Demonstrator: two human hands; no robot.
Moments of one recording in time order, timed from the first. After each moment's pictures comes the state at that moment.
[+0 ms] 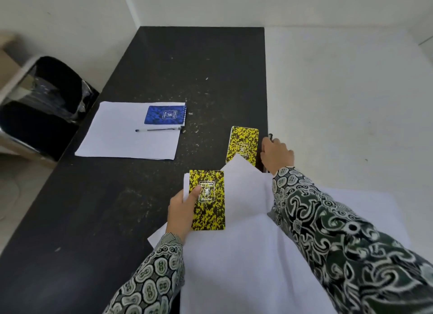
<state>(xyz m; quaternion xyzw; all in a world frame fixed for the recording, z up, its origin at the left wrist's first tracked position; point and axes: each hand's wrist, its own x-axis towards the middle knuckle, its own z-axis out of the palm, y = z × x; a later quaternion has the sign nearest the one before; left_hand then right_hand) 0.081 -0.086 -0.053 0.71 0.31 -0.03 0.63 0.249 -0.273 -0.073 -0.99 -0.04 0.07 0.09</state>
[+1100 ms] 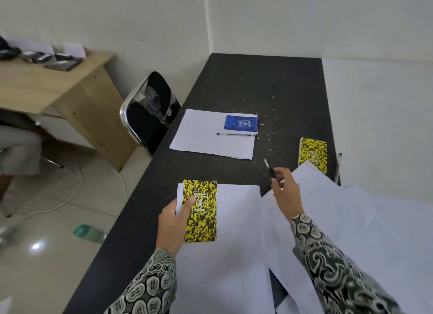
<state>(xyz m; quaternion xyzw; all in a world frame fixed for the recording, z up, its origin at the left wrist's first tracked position) -0.062 0.088 0.011 0.76 0.31 0.10 0.57 0.089 -0.120 -0.047 -0.86 -0.03 0.03 0.51</state>
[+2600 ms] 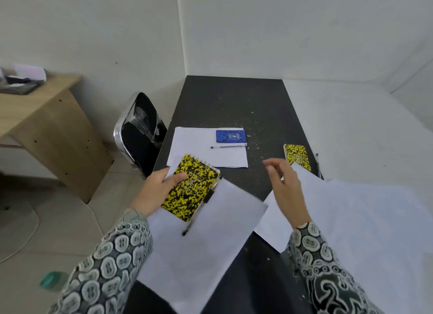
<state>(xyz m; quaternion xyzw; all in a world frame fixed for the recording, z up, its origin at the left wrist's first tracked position) -0.016 0.227 0.060 0.83 0.05 -0.01 0.56 0.015 -0.053 0.055 -0.86 -0.03 -0.11 0.50</state>
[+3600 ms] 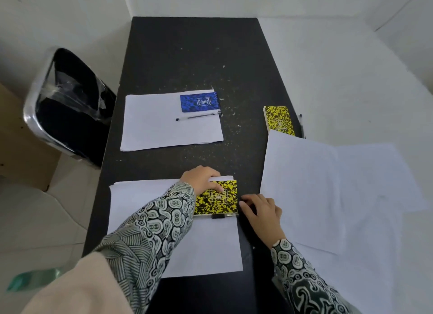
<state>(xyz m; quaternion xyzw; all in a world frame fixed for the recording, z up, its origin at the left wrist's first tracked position) 0.097 0.101 -0.051 0.92 -0.14 -0.29 0.23 -0.003 -0.076 -0.075 -0.94 0.10 0.13 0.29</state>
